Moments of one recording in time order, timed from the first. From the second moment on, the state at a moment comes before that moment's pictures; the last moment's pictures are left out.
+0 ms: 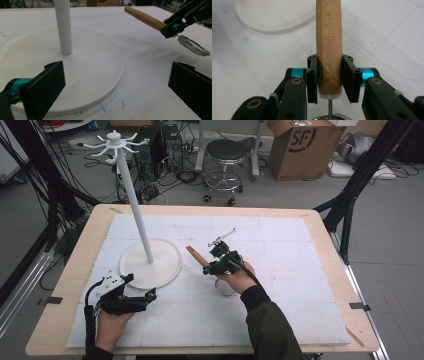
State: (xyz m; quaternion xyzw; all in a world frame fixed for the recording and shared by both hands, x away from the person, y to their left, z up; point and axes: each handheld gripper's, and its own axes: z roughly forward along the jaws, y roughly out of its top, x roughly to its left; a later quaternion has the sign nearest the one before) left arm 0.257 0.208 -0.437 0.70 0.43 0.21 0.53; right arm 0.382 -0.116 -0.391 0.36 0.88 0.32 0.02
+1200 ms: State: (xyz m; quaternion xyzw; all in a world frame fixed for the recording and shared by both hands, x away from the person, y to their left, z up) left arm 0.255 0.209 -0.436 0.69 0.44 0.21 0.54; right arm 0.384 -0.097 -0.349 0.33 0.77 0.54 -0.03
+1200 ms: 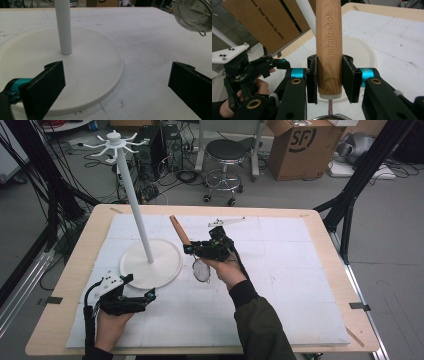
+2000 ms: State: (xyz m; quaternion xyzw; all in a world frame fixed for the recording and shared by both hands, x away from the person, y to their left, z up) left arm 0.254 0.209 -0.436 0.69 0.43 0.21 0.54; right arm 0.382 -0.087 -0.299 0.28 0.72 0.63 0.00
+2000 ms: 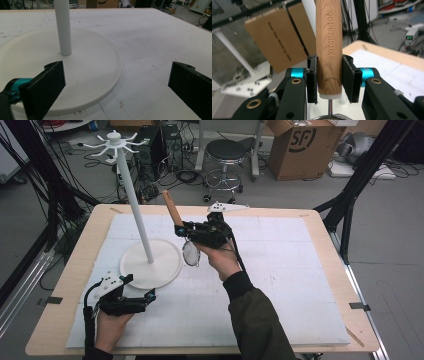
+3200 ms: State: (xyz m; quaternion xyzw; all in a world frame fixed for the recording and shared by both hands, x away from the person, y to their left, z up) left arm 0.253 0.207 -0.437 0.69 0.43 0.21 0.54; right arm 0.378 -0.056 -0.244 0.22 0.63 0.74 -0.02
